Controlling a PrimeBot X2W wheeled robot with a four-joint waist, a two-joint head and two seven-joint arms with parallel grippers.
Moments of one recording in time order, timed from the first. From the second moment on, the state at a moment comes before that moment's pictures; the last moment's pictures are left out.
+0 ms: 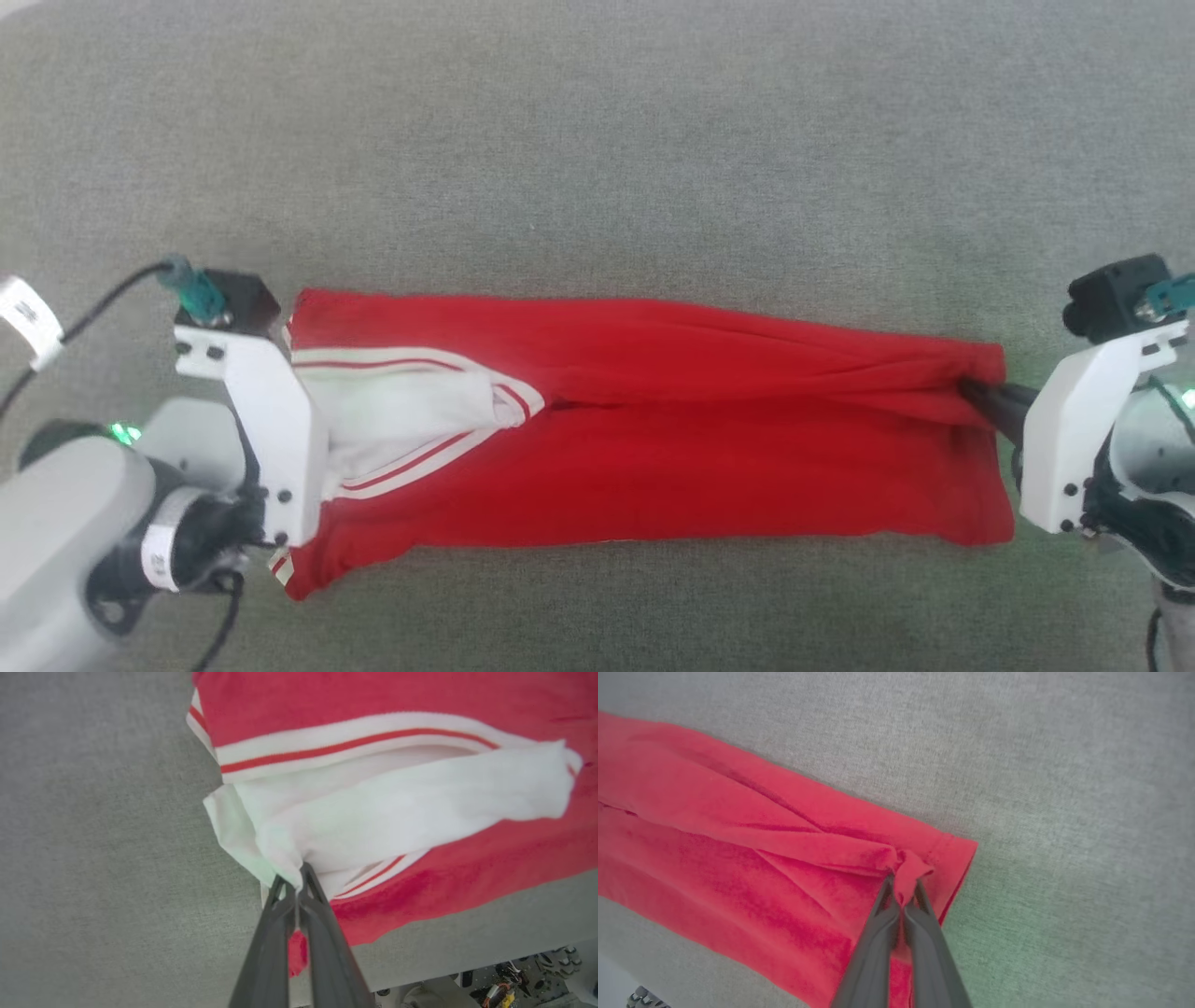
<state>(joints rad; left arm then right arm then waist) -0.67 0.93 -0.83 -0.18 -1.11 0.51 0.81 -0.27 -0.36 0.02 -0.14 0.56 0.13 0.93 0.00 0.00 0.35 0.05</state>
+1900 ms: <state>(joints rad) -0.12 0.47 -0.15 0.17 -0.79 0.15 -0.26 -0.31 -0.34 -0.02 0.24 0.59 0.13 0.89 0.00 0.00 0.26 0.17</state>
